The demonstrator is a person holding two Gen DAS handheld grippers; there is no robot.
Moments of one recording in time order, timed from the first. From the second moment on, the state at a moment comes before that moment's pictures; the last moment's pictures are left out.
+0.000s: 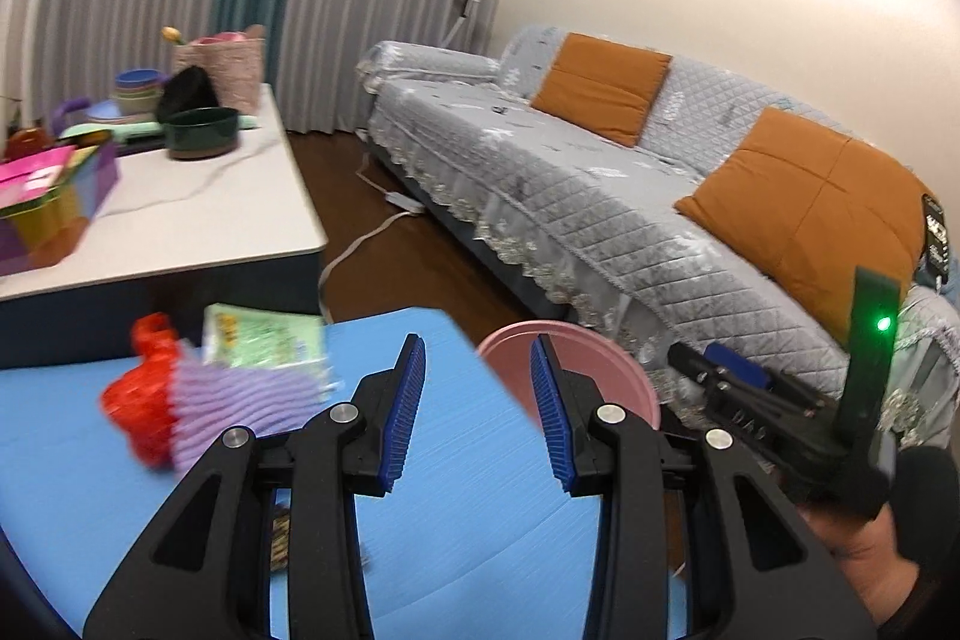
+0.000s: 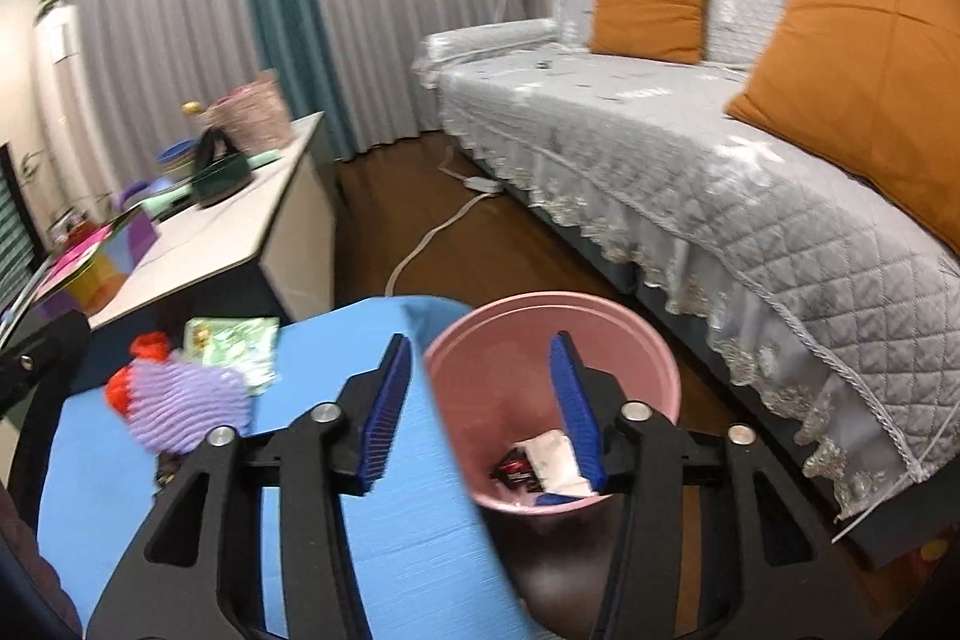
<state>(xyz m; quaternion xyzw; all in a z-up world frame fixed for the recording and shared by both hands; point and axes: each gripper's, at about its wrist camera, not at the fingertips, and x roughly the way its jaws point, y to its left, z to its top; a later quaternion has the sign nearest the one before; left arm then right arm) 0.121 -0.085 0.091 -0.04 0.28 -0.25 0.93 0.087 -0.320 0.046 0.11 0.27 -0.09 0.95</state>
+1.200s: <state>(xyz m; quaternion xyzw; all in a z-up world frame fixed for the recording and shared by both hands) 0.112 0.080 -0.006 -0.08 0.33 0.01 0.94 0.129 -0.146 -0.028 0.10 0.35 0.14 0.92</state>
